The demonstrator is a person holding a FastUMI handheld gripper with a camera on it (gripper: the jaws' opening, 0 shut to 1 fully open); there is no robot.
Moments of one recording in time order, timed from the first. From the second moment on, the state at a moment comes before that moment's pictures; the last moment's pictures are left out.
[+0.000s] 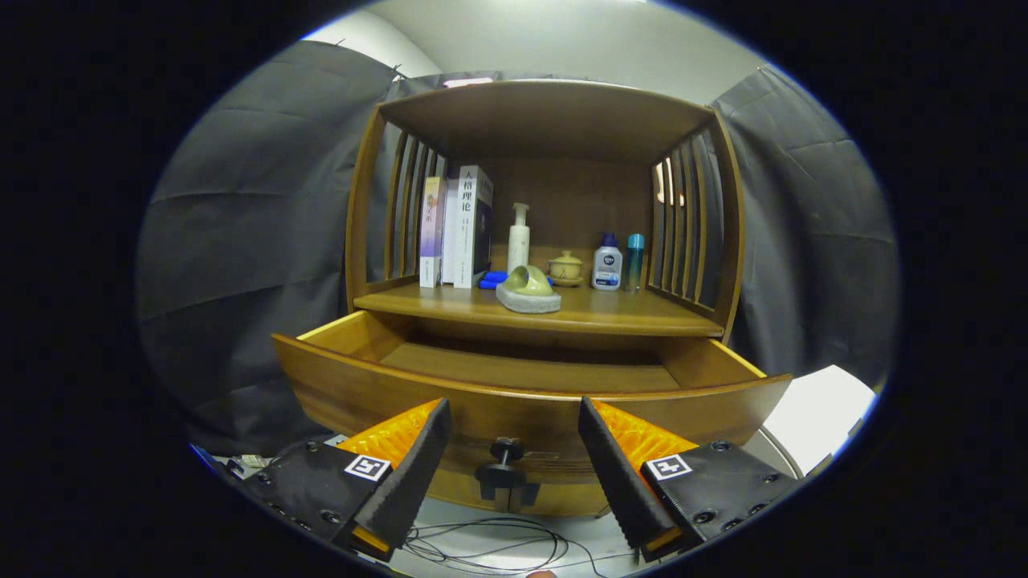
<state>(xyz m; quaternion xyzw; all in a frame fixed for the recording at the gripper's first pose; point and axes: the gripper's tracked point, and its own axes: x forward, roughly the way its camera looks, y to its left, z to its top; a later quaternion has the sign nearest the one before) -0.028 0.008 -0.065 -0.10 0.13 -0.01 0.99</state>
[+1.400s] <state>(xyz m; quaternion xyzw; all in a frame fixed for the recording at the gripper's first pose) 0.060 0.000 -0.103 -0.11 0.13 -0.06 0.98</state>
